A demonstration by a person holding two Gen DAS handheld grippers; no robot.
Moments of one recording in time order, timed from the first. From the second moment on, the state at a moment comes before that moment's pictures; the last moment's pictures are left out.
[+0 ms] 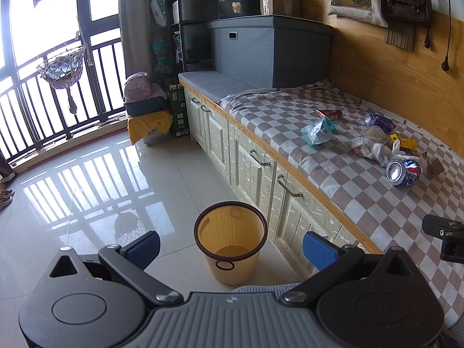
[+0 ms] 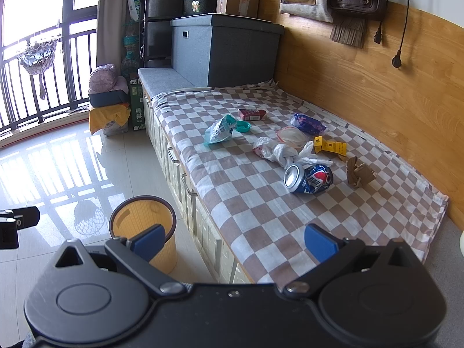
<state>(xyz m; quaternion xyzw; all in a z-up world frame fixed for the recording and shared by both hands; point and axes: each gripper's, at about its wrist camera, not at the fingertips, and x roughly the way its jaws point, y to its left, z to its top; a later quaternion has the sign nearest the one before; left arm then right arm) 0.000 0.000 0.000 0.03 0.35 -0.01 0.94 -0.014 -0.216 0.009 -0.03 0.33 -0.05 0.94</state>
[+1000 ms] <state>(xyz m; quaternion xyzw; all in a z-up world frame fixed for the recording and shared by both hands) 0.122 -0.087 -0.004 0.08 0.34 -0.08 0.93 0.066 -0.323 0.008 0.00 0.29 -0.12 0.95</state>
